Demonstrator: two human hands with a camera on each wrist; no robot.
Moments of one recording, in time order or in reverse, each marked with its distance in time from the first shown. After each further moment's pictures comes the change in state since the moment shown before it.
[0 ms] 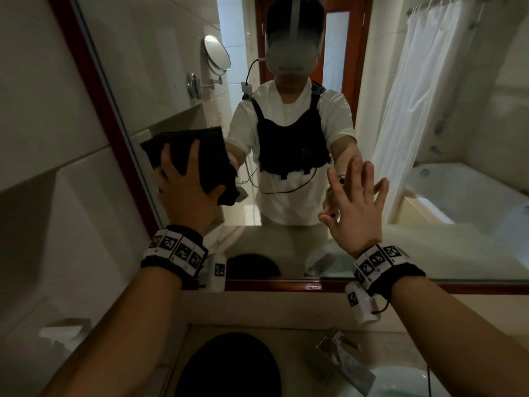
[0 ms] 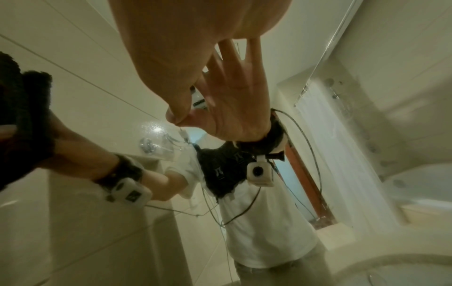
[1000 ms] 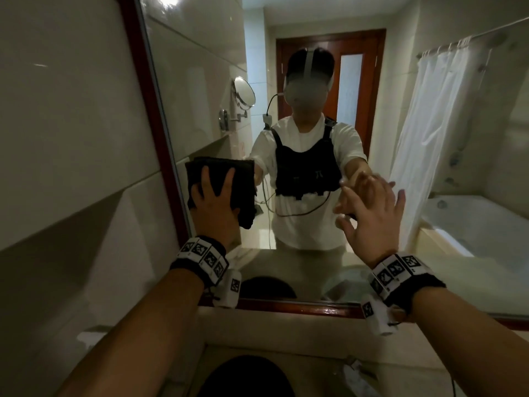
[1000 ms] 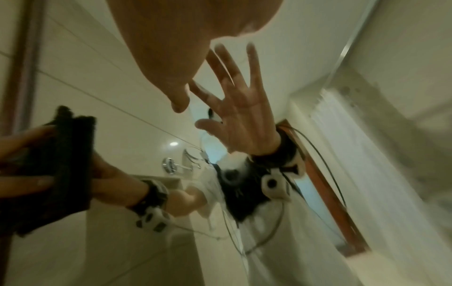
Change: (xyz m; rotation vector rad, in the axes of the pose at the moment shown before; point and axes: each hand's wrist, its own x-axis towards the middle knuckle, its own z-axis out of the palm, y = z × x) left_hand 0.006 -0.012 -0.011 0.089 -0.091 0.081; right_hand 0.028 -0.021 -0.047 0.056 0.135 0.012
